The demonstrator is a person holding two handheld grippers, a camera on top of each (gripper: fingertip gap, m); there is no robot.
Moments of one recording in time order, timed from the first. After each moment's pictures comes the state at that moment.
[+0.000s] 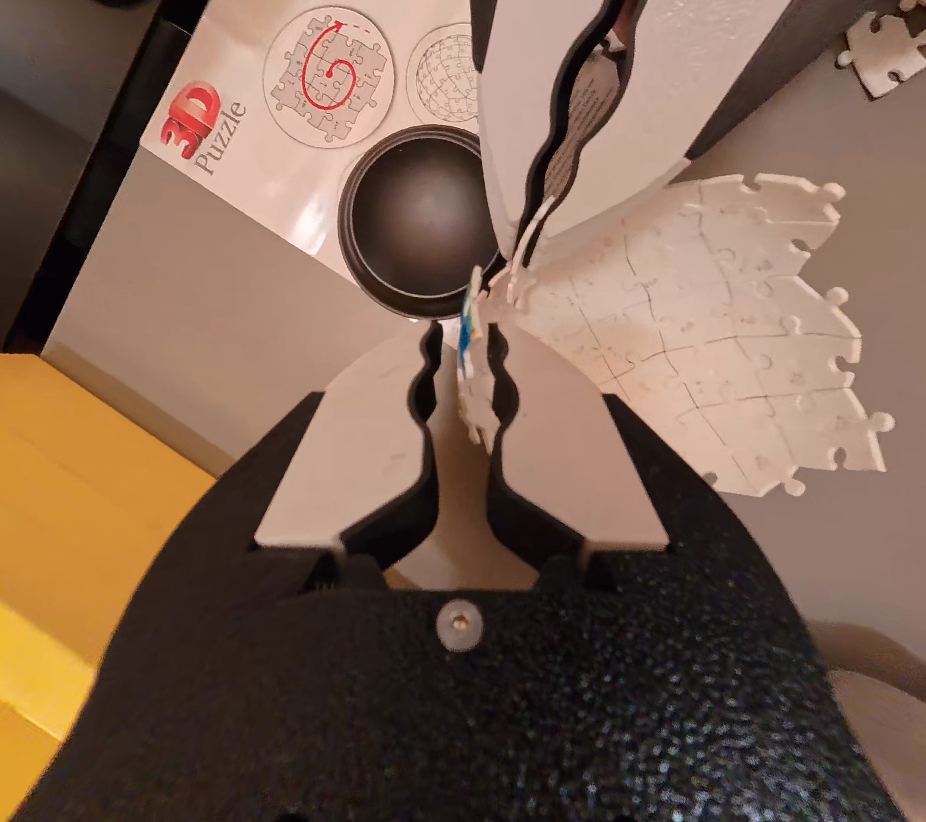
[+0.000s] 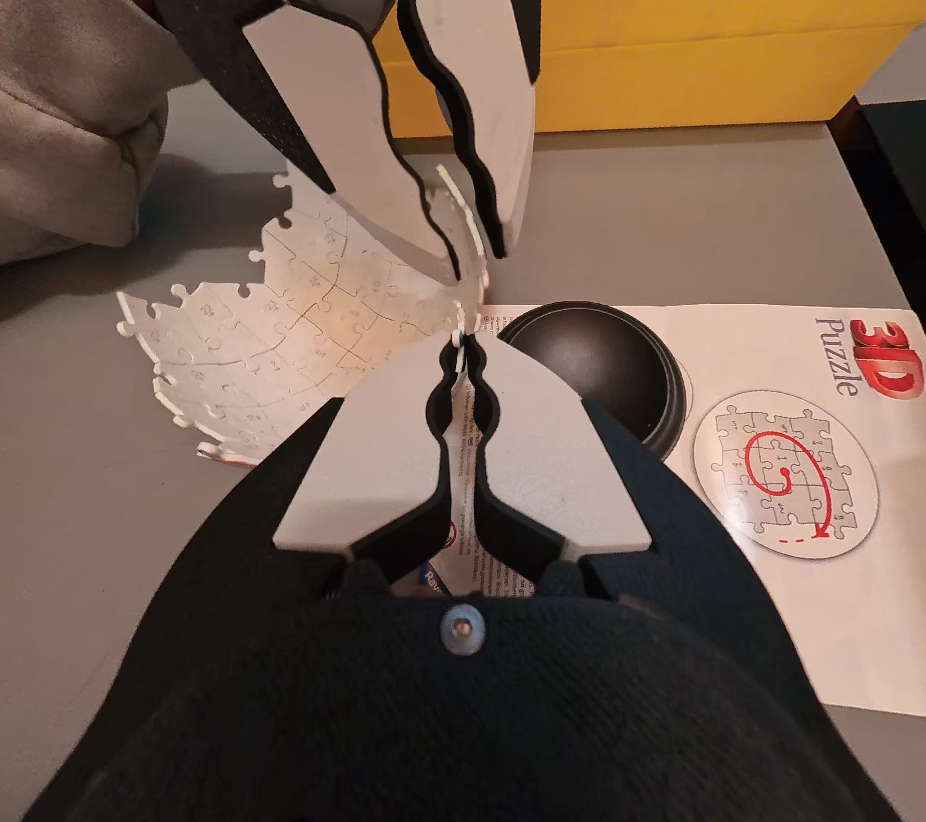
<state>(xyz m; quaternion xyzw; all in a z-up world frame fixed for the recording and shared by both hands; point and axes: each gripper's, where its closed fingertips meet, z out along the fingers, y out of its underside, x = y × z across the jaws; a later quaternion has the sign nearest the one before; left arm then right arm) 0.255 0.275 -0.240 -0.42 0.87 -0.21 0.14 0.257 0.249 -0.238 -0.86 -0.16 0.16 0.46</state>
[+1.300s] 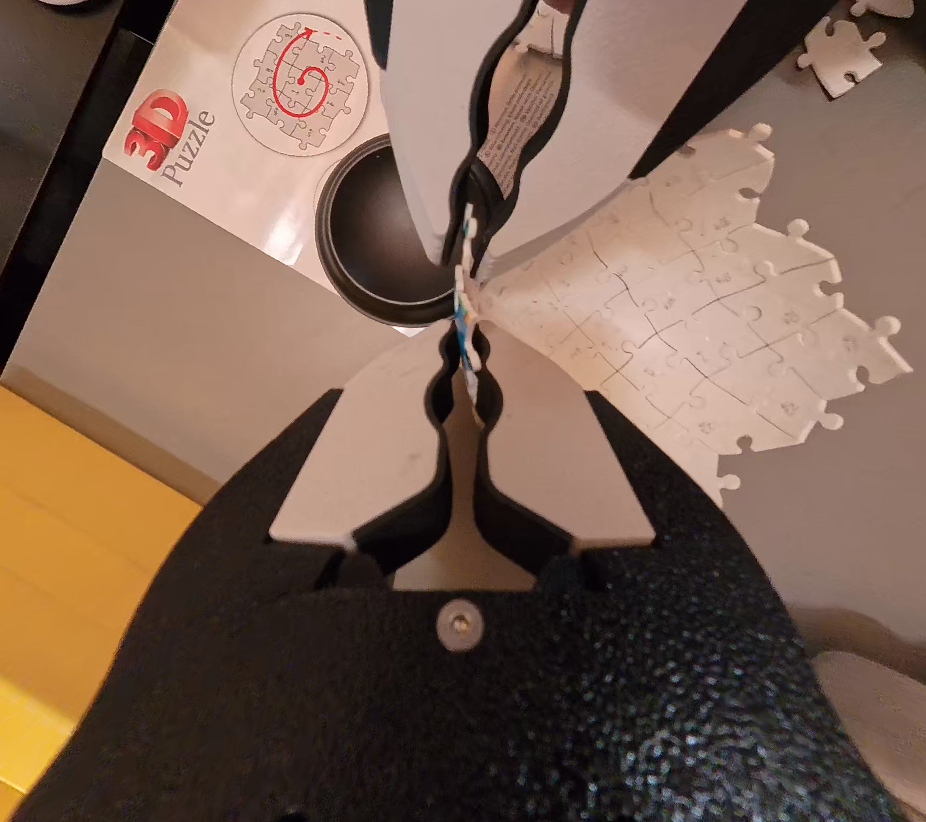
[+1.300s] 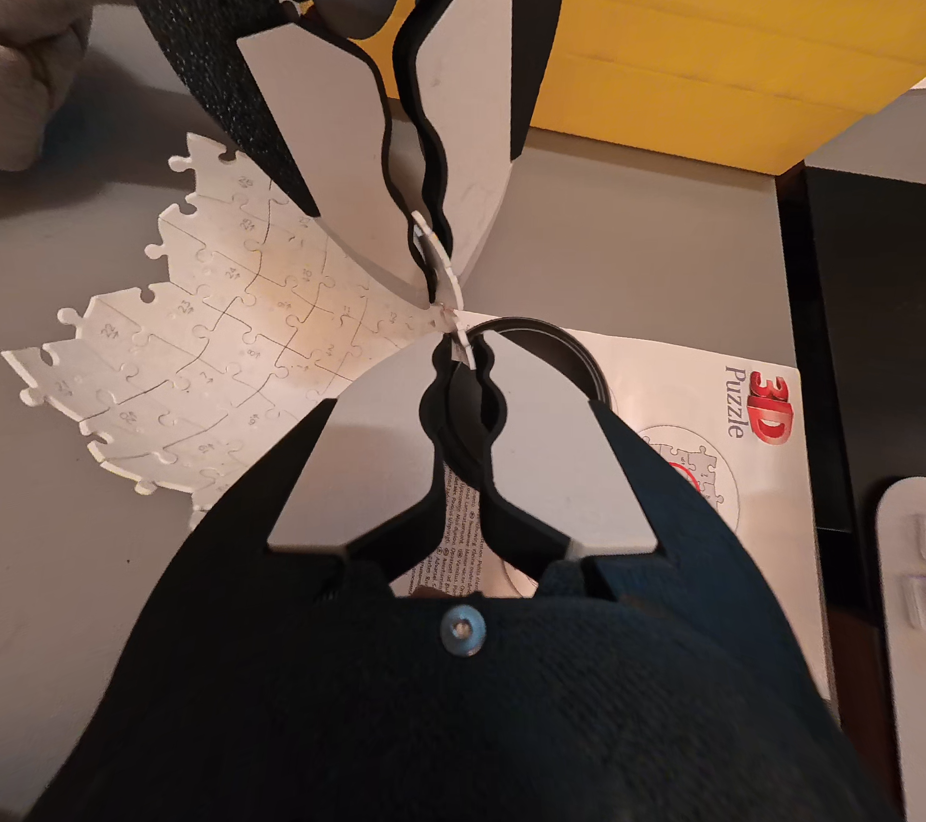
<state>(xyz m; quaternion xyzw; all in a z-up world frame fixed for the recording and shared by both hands) 0.253 0.269 -0.243 -0.41 0.88 -0.23 0.11 0.267 0.263 -0.232 -0.88 -0.23 0.08 0.41</state>
